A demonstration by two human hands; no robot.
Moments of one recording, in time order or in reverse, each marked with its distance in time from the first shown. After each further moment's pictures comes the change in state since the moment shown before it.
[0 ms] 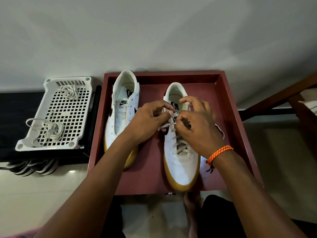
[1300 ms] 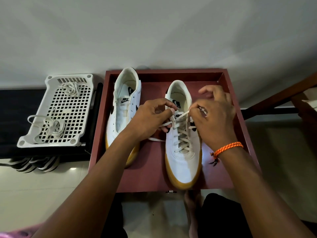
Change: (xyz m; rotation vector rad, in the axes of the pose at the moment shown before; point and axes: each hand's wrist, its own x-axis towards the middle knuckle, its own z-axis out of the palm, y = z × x) left_hand -0.003 0.007 -0.001 -0.105 -0.034 -0.110; right_hand 0.006 0.006 -0.016 -0.001 0.255 0.124
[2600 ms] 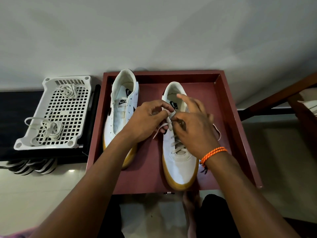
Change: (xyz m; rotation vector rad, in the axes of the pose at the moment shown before) left_hand -0.002 0.004 -0.001 0.011 0.002 -0.020; right_hand -0.016 -0.009 0.018 -0.047 -0.248 -0.145
